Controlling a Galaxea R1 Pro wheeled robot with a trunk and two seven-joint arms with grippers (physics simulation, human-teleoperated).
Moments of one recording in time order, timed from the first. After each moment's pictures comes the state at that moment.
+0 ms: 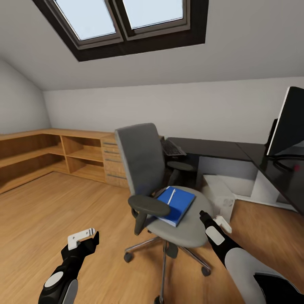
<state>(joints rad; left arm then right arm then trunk) -0.03 -0.06 0.04 -1.61 0.18 0.38 0.26 -0.81 0.00 -0.11 -0.26 -0.81 -0.18 -0.15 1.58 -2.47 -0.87</state>
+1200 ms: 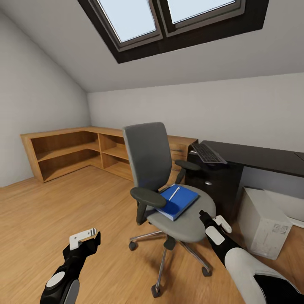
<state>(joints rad) -0.03 -0.07 0.03 -1.61 0.18 0.38 0.26 -0.80 0.00 -0.10 -0.26 -0.82 -0.18 -0.15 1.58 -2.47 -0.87</state>
